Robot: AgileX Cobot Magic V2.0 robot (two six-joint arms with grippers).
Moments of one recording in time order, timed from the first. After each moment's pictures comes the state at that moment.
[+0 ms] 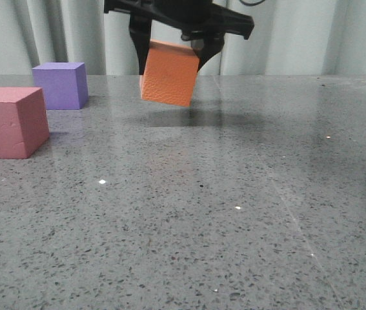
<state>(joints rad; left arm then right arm) -0.10 0.00 -0.01 0.18 0.05 -0.10 0.67 1.98 -1.82 -0.21 0.88 0.71</state>
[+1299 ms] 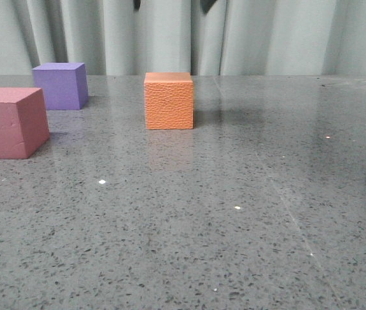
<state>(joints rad) -0.10 0.00 -0.01 0.18 0.05 -0.10 0.67 1.85 -1.94 -0.28 0.98 0.52</state>
